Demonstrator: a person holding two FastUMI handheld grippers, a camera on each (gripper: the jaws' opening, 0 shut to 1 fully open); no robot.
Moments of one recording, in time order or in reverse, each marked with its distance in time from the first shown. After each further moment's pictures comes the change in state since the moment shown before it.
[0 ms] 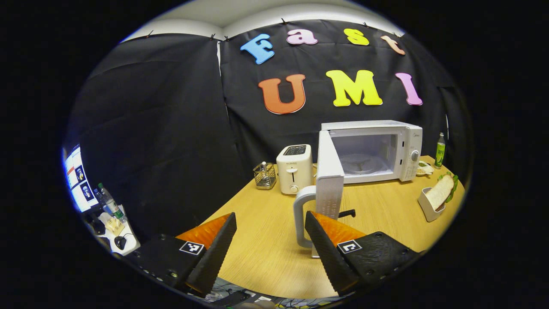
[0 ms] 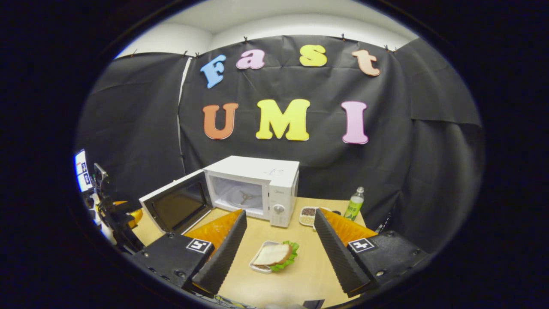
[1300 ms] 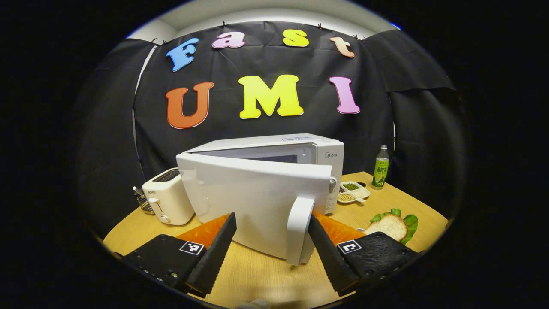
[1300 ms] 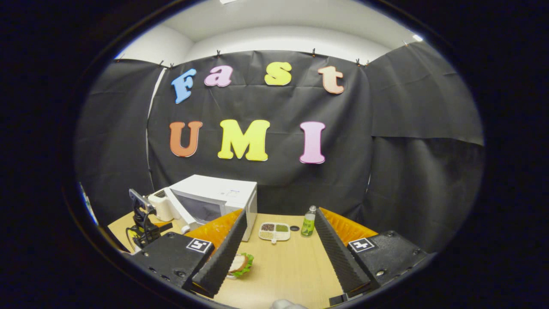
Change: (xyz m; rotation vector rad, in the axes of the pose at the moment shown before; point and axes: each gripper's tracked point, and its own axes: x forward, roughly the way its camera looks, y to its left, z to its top) left arm 0.051 -0.297 0.062 0.000 -0.095 -0.443; right arm -0.066 -0.085 0.079 -0.003 -0.142 -0.229
